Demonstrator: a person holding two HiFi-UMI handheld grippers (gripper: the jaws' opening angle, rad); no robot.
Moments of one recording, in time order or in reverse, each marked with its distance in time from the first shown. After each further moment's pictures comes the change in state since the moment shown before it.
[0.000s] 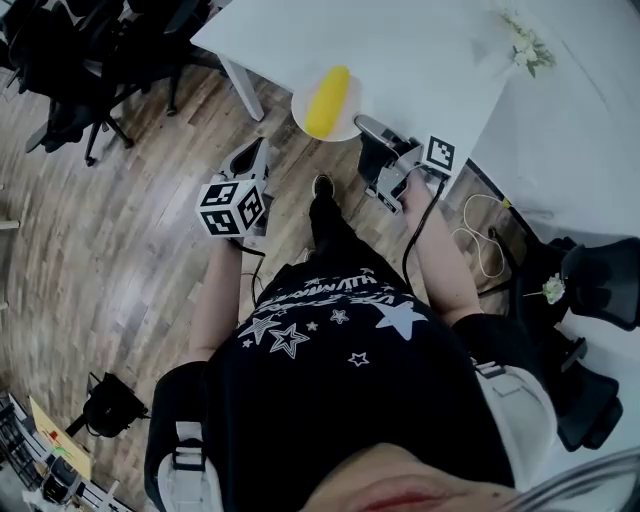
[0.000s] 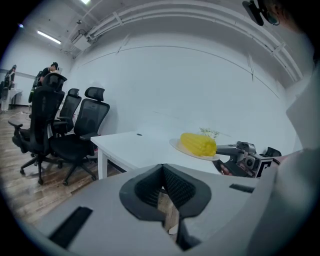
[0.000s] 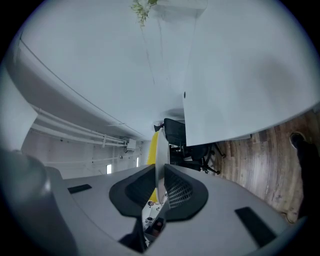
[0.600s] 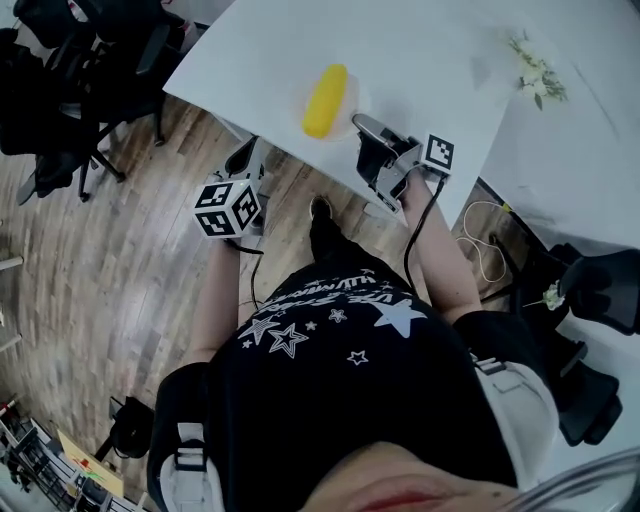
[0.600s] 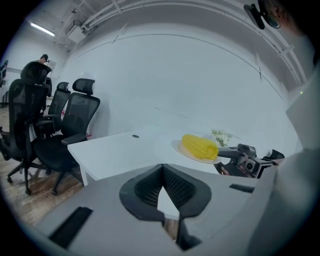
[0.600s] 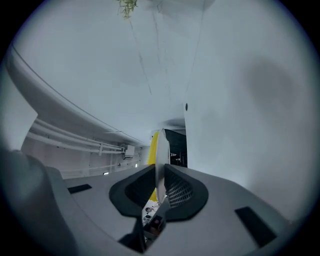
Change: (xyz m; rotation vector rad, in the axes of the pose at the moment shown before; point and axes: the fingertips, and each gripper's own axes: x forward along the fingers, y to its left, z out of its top) left arm 0.169 0.051 0.075 0.002 0.040 -0.043; right arm 0.083 -0.020 0.157 -0.005 -0.049 -0.005
